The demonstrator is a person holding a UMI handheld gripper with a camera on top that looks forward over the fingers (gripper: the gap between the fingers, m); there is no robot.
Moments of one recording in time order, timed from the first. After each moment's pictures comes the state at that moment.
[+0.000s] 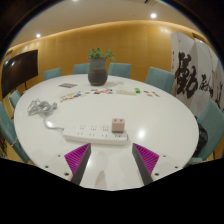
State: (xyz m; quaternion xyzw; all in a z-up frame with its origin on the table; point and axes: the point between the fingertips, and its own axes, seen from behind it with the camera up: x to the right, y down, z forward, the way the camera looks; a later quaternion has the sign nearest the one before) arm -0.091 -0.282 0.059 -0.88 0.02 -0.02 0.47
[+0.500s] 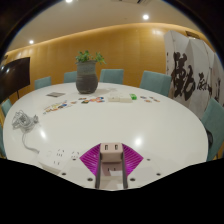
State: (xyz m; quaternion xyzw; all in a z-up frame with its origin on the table) arm -0.058 -0.155 0.027 -0.85 0.06 -0.04 0.52
